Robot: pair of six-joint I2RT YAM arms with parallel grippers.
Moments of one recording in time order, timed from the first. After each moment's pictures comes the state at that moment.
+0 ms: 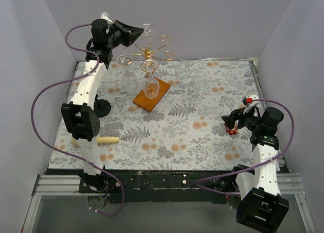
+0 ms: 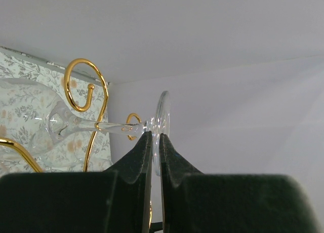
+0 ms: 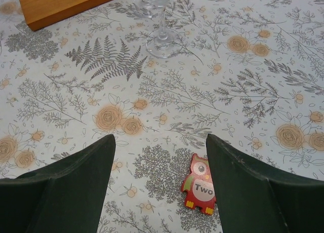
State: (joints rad) left arm -0.15 1.97 2.06 -0.13 0.47 -1.27; right arm -0.33 0.80 0.51 -0.16 -0.85 -0.29
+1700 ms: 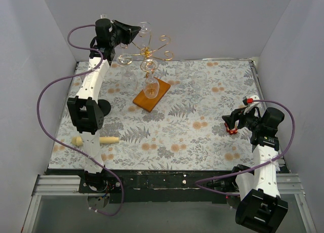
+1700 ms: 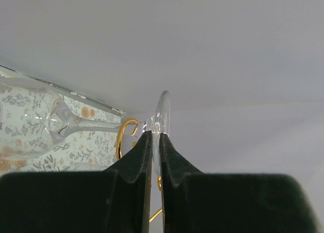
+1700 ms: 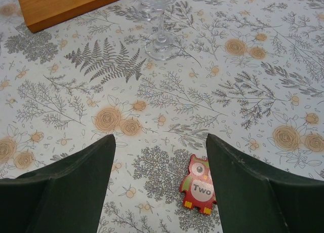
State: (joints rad) left arm -0.15 2.12 2.21 -0.16 0.33 -1.27; right arm -0.34 0.78 0.51 -0.16 -0.86 -0.29
